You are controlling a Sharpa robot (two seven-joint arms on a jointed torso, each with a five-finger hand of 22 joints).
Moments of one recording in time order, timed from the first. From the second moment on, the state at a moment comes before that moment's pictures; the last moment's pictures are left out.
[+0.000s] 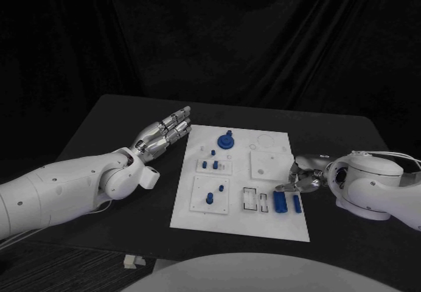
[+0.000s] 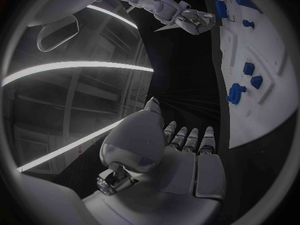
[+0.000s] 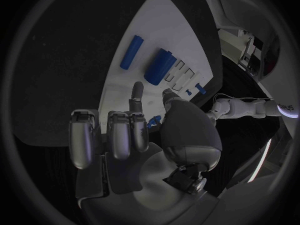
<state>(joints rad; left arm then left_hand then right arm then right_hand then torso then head) 1.12 -0.80 -0.22 1.33 -0.21 0.07 0.68 1.35 0.27 -0.27 0.29 0.32 0.14 -0.04 0.03 0.02 0.00 0.06 0.03 0.01 0.00 0.10 0.00 0.00 0.16 0.00 0.19 0.01 0.00 1.21 -1.12 -0.25 1.84 -1.41 -0.06 -0.53 0.96 -0.12 0.10 0.29 0.06 1.07 0.02 0.41 0.73 1.47 -0.04 1.57 1.31 1.47 -0.11 1.57 1.31 0.02 1.47 0.00 1.54 1.31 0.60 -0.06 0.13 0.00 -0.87</state>
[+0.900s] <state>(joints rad) 1.11 -0.80 -0.22 1.33 -0.21 0.09 0.67 1.36 0.27 -0.26 0.29 0.34 0.15 -0.02 0.03 0.02 0.00 0.07 0.03 0.01 0.00 0.11 0.00 0.00 0.16 0.00 0.21 0.01 0.01 1.16 -1.08 -0.25 1.82 -1.41 -0.04 -0.56 0.96 -0.13 0.10 0.30 0.06 1.08 0.02 0.41 0.76 1.47 -0.04 1.57 1.31 1.47 -0.11 1.57 1.31 0.02 1.47 0.00 1.53 1.31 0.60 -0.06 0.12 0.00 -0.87</state>
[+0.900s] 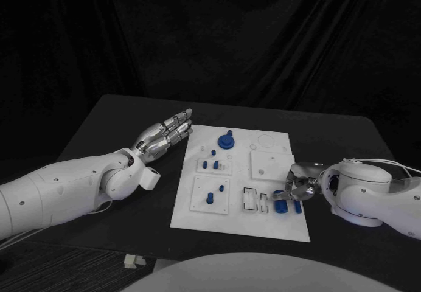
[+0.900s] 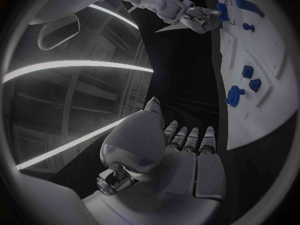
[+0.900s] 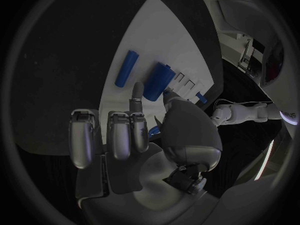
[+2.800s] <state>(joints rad) 1.10 -0.80 -0.22 1.32 -0.21 0.12 0.64 1.38 0.28 -0.25 0.29 0.36 0.17 0.04 0.04 0.03 0.01 0.08 0.05 0.01 0.00 0.14 0.00 0.00 0.16 0.00 0.23 0.01 0.01 1.18 -1.07 -0.25 1.89 -0.89 -0.28 -0.52 1.07 -0.10 0.16 0.24 0.70 1.04 0.02 0.30 0.84 1.47 -0.04 1.57 1.31 1.47 -0.10 1.57 1.31 0.02 1.47 0.00 1.49 1.31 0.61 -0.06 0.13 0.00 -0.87</state>
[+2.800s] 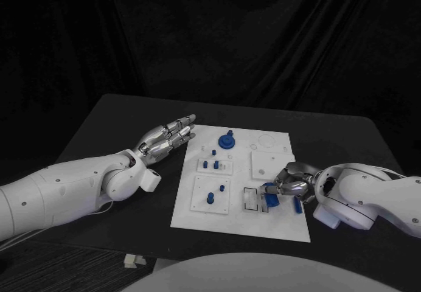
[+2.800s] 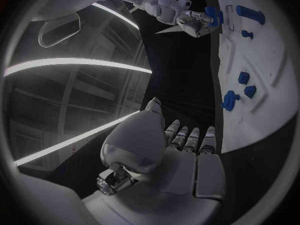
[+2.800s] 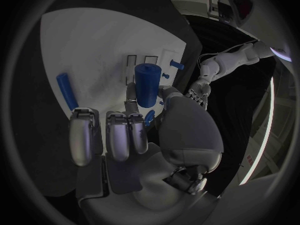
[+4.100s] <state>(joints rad) 1.10 -0.79 -0.22 1.31 -0.21 0.14 0.63 1.38 0.28 -0.25 0.29 0.36 0.17 0.05 0.04 0.03 0.01 0.08 0.05 0.01 0.00 0.14 0.00 0.00 0.16 0.00 0.24 0.01 0.01 1.16 -0.97 -0.25 1.81 -0.95 -0.21 -0.53 0.95 -0.03 0.21 0.21 0.24 0.98 0.05 0.28 0.82 1.47 -0.03 1.57 1.31 1.47 -0.09 1.56 1.31 0.02 1.47 0.02 1.43 1.31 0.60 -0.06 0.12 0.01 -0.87</state>
